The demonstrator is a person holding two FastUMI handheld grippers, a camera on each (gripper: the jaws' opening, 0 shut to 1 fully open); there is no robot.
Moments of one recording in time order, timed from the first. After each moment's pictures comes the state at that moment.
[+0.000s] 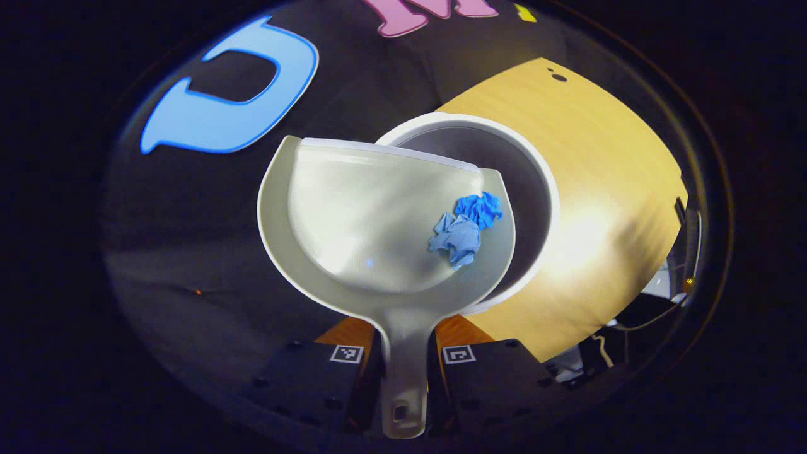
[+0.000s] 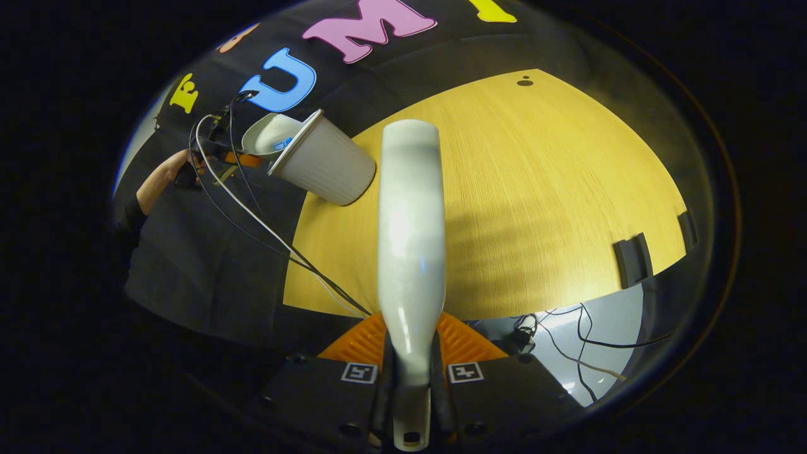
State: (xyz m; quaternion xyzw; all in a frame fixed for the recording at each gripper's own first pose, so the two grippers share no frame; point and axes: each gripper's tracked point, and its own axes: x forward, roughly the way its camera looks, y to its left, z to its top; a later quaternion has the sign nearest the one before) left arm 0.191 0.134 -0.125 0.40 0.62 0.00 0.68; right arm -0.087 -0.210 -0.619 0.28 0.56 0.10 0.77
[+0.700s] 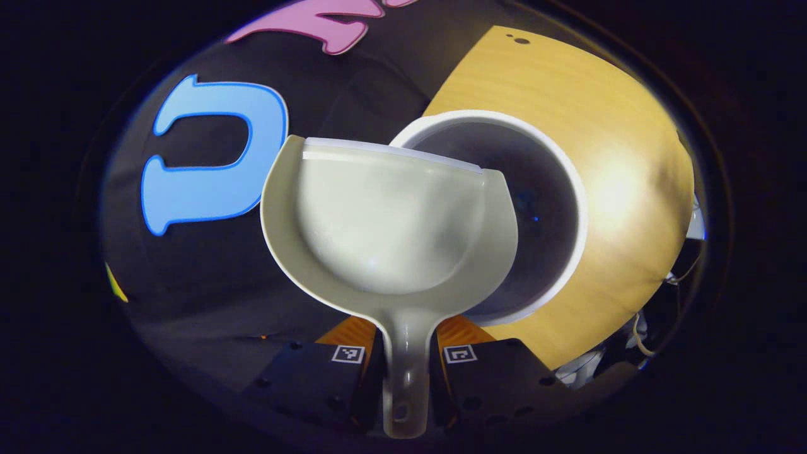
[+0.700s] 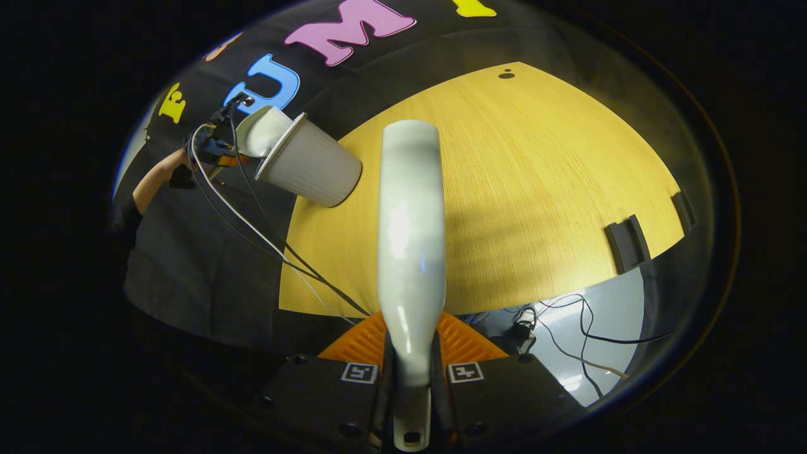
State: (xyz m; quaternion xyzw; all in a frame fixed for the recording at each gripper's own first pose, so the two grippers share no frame) left arm 0.204 0.127 -0.119 0.46 0.57 0.01 0.68; right arm -0.087 -0.221 -0.636 0.28 0.56 0.08 0.77
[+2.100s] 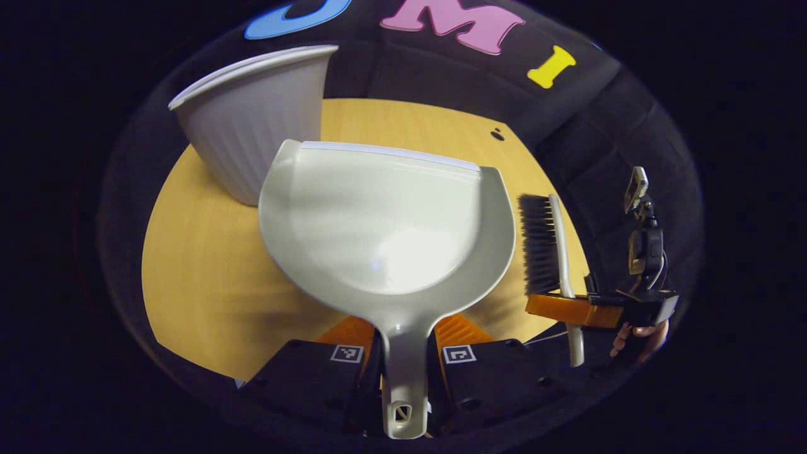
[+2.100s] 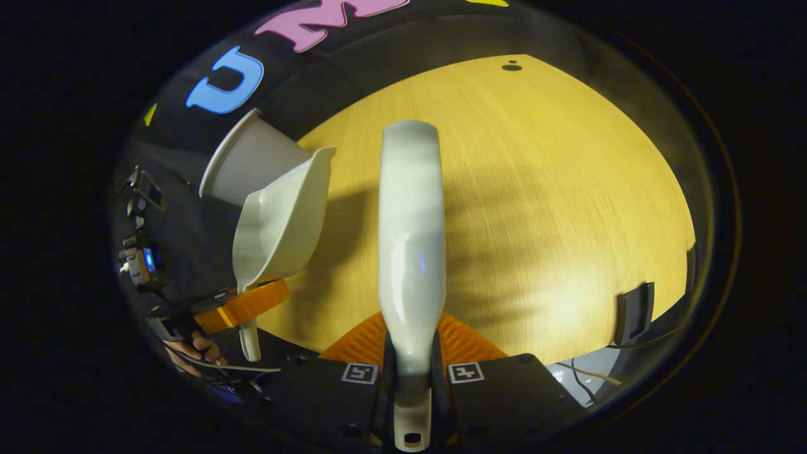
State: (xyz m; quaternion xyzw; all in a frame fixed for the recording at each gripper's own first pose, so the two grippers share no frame) left arm 0.087 -0.121 -0.428 -0.08 0.60 -0.07 0.79; right arm -0.004 -0.232 -0.727 0.22 0.63 0.06 0.74
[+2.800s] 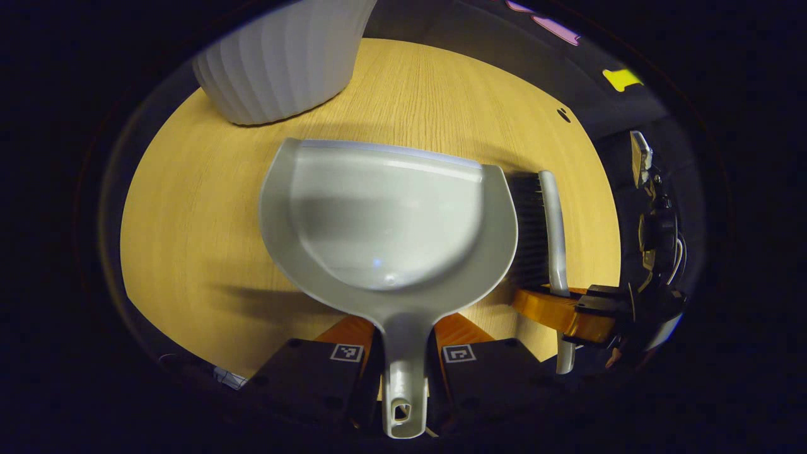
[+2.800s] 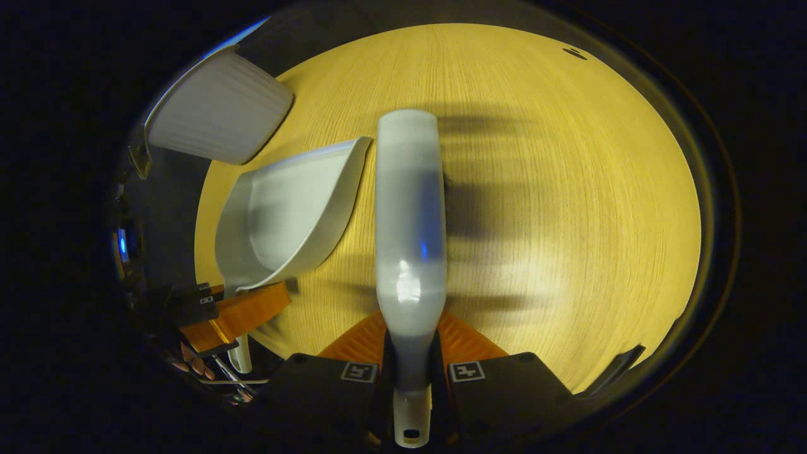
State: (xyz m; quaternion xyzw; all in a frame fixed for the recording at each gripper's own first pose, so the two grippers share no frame) left arm 0.086 -0.124 -0.482 -0.12 0.67 0.00 0.73; right arm 0.018 -0.205 -0.775 0.11 0.71 0.09 0.68
